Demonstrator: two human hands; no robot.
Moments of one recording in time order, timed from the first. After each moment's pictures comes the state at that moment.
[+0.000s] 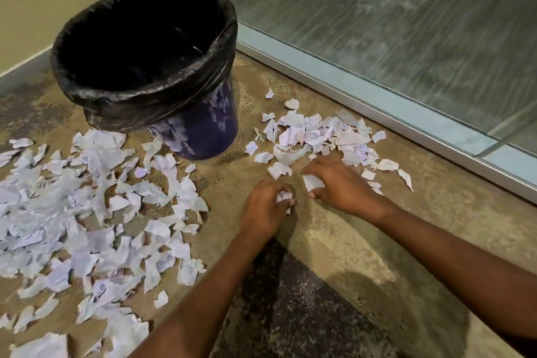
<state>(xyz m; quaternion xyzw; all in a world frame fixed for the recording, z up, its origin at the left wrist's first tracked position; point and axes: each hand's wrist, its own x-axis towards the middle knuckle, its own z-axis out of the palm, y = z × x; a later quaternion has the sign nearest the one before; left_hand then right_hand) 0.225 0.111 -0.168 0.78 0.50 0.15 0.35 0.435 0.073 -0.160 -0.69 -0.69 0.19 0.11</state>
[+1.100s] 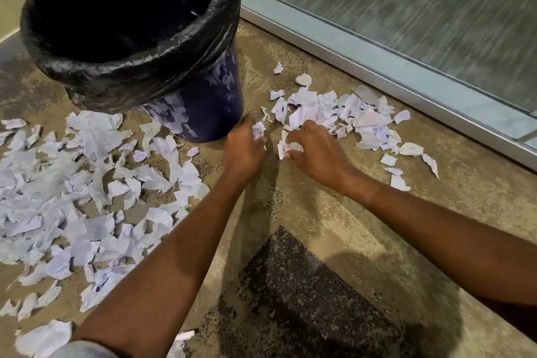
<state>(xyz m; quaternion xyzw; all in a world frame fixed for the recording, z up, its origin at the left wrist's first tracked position) 0.222 0.212 -0.167 0.74 0.59 0.17 0.27 0.386 0.133 -0.176 -0.72 -0.65 0.17 0.19</state>
